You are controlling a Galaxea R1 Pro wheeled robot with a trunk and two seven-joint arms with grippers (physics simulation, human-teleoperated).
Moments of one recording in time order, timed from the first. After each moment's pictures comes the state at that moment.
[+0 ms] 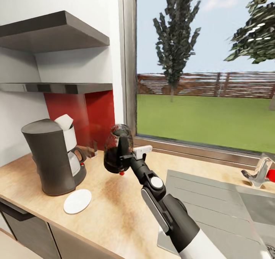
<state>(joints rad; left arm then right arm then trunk) 0.04 0.12 0.04 -0.07 0.15 -0.21 0.14 -0.57 0.17 0.56 -1.28 -0.27 0.13 -0.14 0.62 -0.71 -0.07</state>
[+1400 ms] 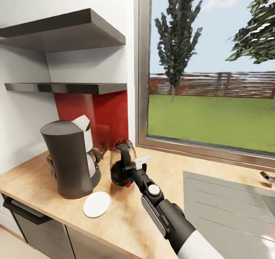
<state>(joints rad) 0.04 0.11 0.04 -0.07 0.15 -0.21 0.14 -0.57 0.17 0.56 -1.08 -0.22 0.09 -0.14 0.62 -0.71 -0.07</state>
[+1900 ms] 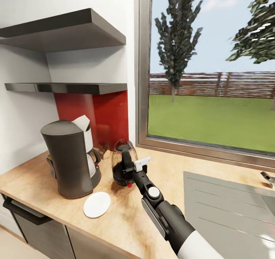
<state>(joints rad) 0.04 0.11 0.04 -0.07 0.15 -0.21 0.14 -0.57 0.17 0.56 -1.02 -0.17 0.04 -0.14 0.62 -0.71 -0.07</state>
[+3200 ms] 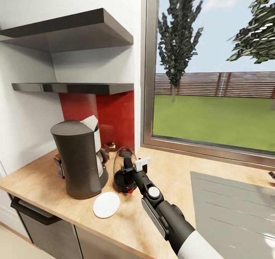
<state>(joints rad) 0.04 0.11 0.04 -0.07 0.15 -0.21 0.14 -0.57 0.17 0.56 -1.03 -0.17 0.03 -0.14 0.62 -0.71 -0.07</state>
